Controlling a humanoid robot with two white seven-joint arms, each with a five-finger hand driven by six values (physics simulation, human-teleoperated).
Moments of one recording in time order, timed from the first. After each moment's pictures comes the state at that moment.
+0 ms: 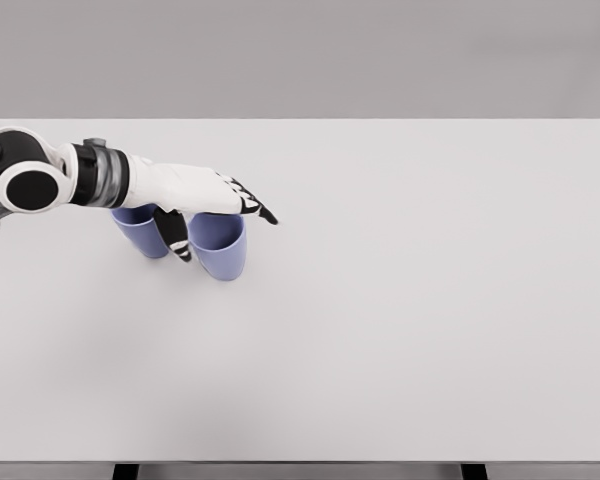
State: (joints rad) left arm -1.22 0.83 -1.36 -1.68 -0.02 -0.13 -0.61; right arm 0.00 0.00 -0.20 0.05 -0.06 -0.07 0.09
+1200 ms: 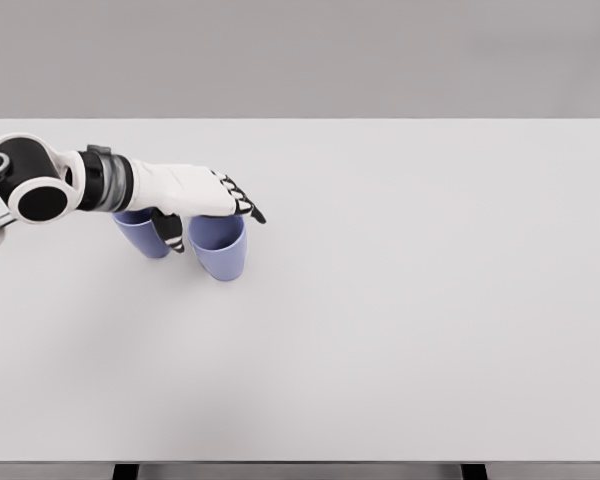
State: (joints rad) left arm -1.18 0.82 -1.33 -1.68 -0.19 -0.13 -0.61; right arm 0.00 0.00 -0.20 0.05 -0.06 -0.07 0.09
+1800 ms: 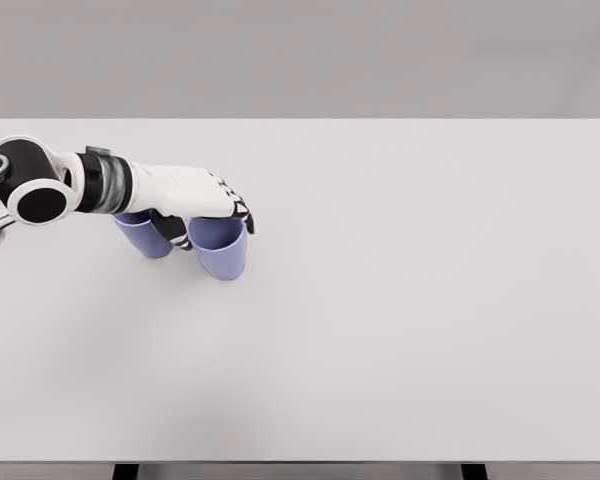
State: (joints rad) left arm -1.17 0.82 -1.33 -1.68 -0.19 -0.13 -0.61; right arm 0.00 0.00 -0.20 0.05 -0.06 -0.07 0.09
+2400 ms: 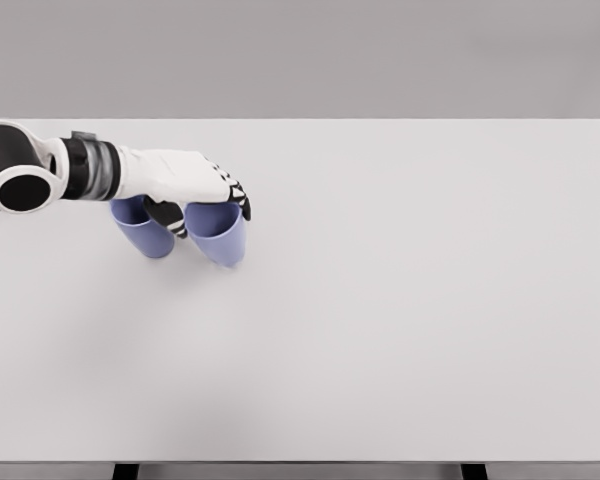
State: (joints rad) left arm -1.19 0.84 -1.29 -1.69 -0.17 -0.14 -0.61; right arm 0.00 0.00 -0.20 0.05 -0.06 -0.07 0.09
